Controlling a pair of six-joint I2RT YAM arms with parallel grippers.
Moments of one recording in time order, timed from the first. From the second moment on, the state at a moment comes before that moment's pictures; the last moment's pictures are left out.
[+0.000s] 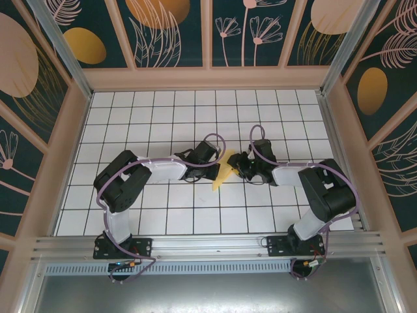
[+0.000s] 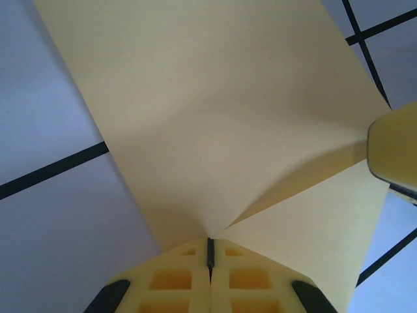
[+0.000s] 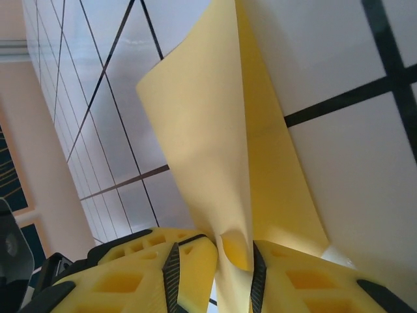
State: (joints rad) left arm -0.81 1.90 1.05 -0.12 0.09 -0.48; right arm 0.45 1.61 0.58 0.29 -0.48 1.12
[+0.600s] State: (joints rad) left arm -0.81 1.75 0.99 -0.12 0.00 -0.52; right arm 0.46 1.72 0.64 0.30 -0.64 0.79
